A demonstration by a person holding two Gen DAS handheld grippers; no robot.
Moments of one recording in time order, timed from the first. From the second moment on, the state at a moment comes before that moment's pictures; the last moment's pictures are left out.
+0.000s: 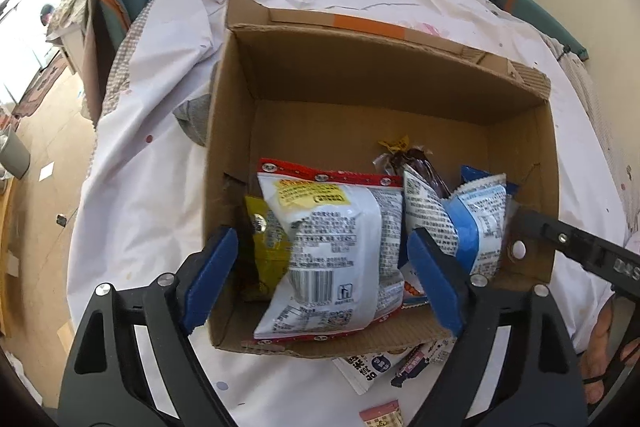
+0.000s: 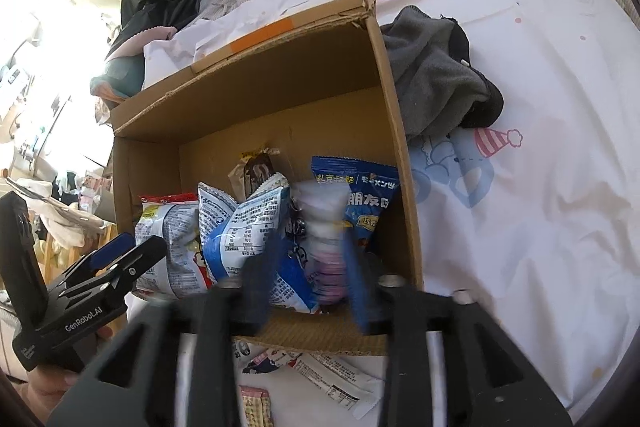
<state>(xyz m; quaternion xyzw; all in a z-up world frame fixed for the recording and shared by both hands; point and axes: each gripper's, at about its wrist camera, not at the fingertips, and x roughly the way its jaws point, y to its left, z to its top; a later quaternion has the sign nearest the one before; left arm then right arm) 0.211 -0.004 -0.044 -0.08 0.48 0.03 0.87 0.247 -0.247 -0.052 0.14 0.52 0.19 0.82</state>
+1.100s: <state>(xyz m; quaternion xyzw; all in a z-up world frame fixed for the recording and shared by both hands) 0.141 0.020 -0.008 -0.12 0.43 0.05 0.90 0.180 -0.268 -0.022 0.15 0.50 0.19 0.83</state>
